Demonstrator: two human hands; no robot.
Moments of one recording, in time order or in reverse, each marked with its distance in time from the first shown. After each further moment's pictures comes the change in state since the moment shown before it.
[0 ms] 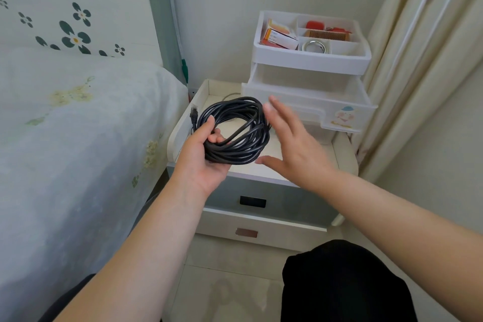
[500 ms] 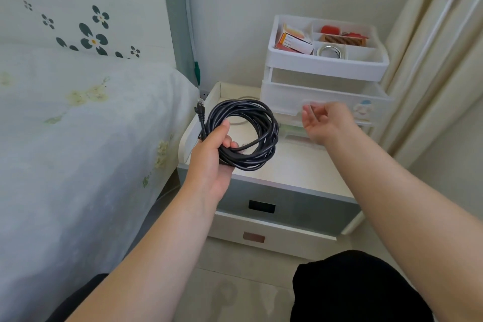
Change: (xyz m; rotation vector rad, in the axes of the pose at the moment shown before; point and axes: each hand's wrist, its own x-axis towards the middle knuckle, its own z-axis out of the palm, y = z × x) left_hand 0.004 0.000 -0.006 0.246 -0.036 0.226; right_hand 0.072 0.050 -0.009 1.693 0.570 1.421
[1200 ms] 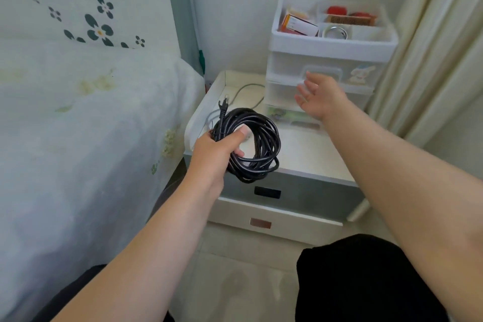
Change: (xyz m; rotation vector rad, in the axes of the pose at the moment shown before) left_hand -0.021 -0.010 -0.018 0.615 0.056 0.105; right_hand 0.033 0.005 0.010 -0.233 -0.164 -0.093
